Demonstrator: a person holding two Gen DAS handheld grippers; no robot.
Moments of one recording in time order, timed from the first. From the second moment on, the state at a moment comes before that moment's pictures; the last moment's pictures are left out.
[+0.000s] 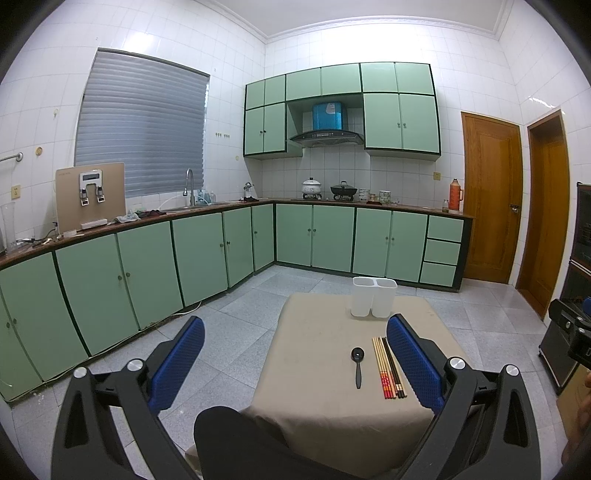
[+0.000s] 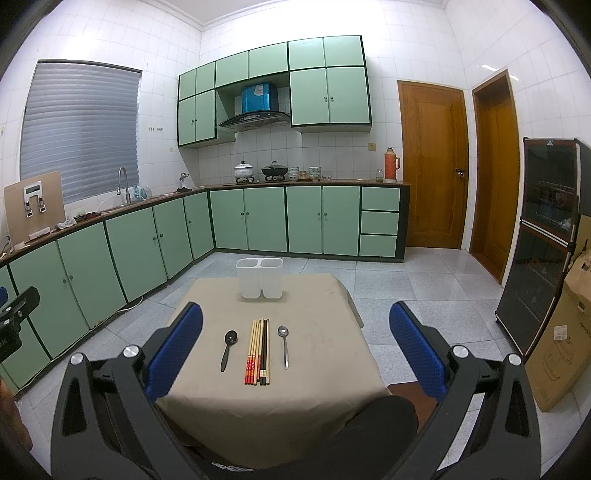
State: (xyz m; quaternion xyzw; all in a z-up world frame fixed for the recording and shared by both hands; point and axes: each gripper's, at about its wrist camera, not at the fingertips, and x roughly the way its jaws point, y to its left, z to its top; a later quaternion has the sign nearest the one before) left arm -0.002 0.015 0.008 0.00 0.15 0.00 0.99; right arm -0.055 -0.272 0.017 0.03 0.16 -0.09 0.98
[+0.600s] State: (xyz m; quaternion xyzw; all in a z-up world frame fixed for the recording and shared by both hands) left arm -0.004 0.017 0.008 0.00 0.15 0.00 0.99; right arm -0.056 -0.271 0.015 0.03 0.16 -0.09 0.98
